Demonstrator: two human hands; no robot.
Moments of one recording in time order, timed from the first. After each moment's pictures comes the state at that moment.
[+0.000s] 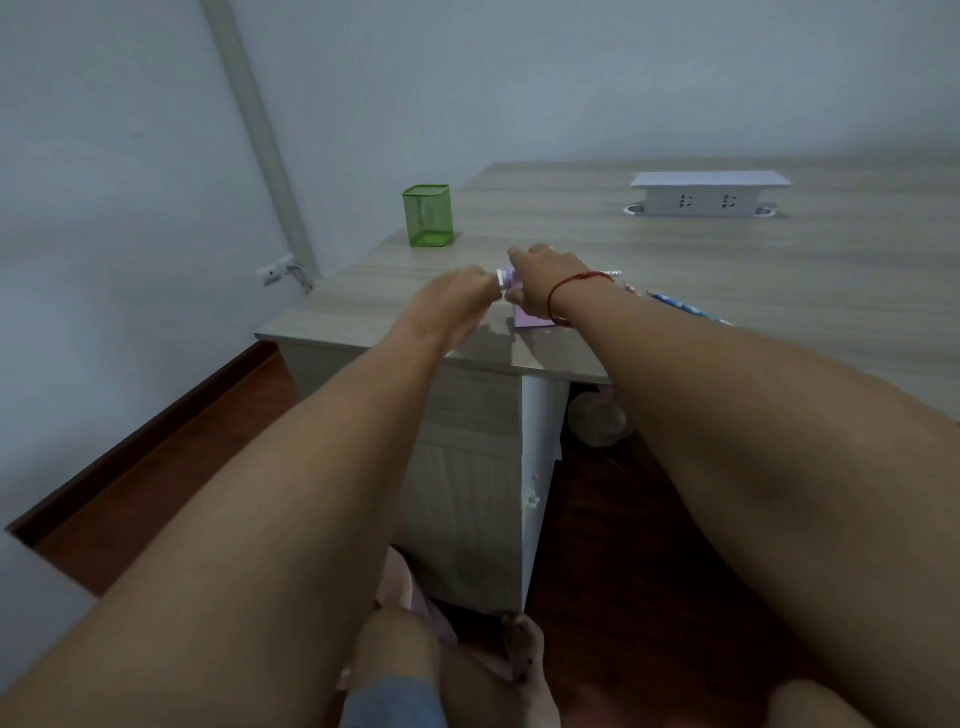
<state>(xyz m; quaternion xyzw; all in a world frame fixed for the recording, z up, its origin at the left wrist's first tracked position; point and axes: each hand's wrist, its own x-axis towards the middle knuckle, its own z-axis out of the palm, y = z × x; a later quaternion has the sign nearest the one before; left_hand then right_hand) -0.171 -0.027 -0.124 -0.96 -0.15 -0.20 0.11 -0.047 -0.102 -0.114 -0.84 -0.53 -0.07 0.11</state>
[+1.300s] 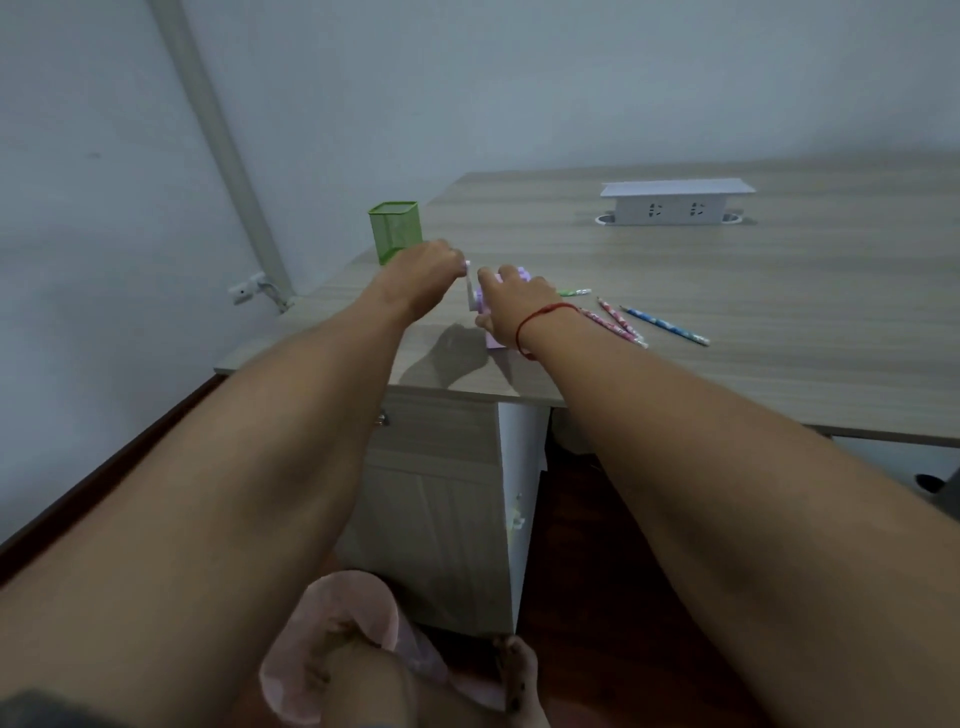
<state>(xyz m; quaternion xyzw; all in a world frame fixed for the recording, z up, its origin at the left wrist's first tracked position) -0.135 0.018 -0.091 -0.96 -0.14 -0.17 0.18 -0.043 -0.090 -0.123 -0.85 -0.51 -0.12 0.07</state>
